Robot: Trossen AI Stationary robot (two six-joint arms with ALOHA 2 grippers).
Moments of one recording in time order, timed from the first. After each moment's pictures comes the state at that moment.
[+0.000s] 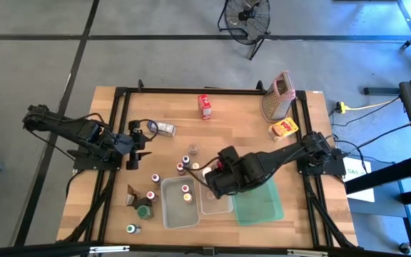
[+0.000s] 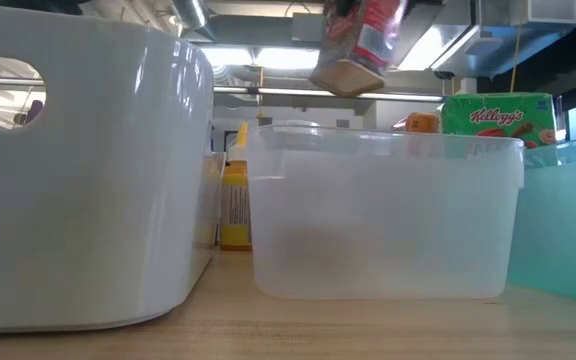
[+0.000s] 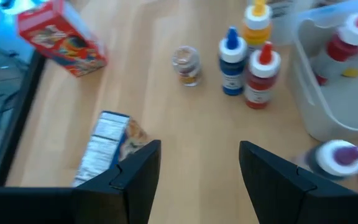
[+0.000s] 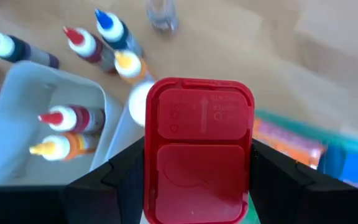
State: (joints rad) left arm -0.28 0.72 0.74 -0.89 -0.39 -0.13; right arm 0.43 2.02 2.10 -1.50 0.41 1.51
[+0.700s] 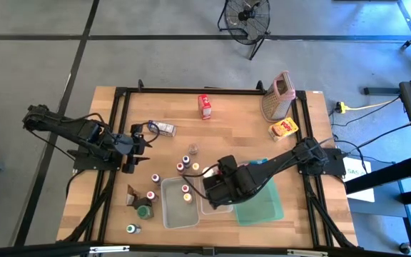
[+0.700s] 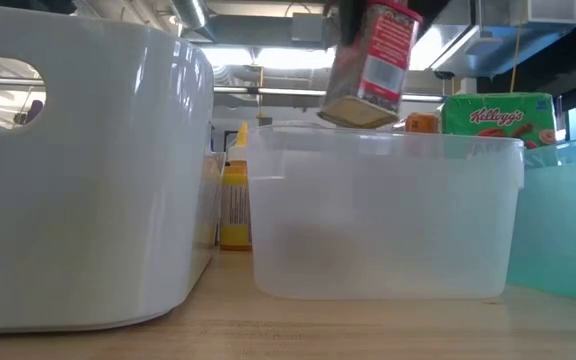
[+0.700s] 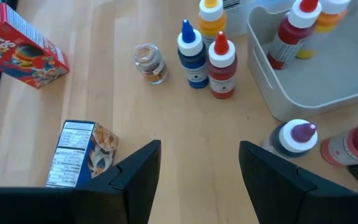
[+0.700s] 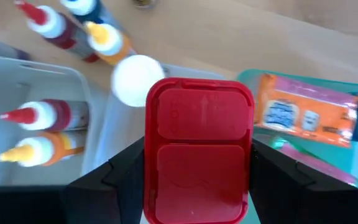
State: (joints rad) left arm -0.28 0.72 0.74 -0.90 -0.27 -0.05; right arm 0.47 2.11 2.10 -1.51 0.38 1.71
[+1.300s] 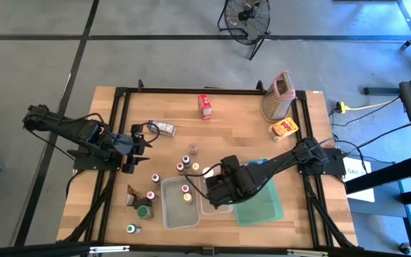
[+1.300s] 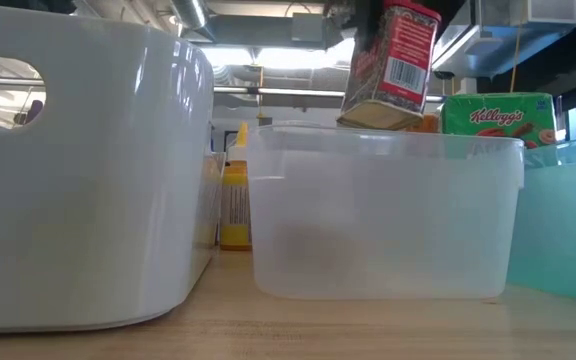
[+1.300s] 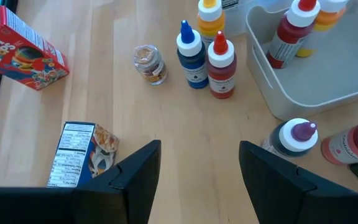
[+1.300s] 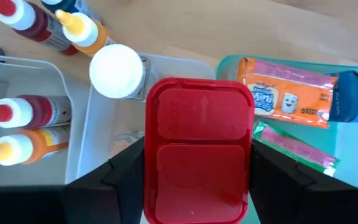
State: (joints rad) left arm -0.28 0.72 0.74 -0.90 -0.27 -0.04; right arm 0.46 2.11 2.10 -1.56 0.34 1.76
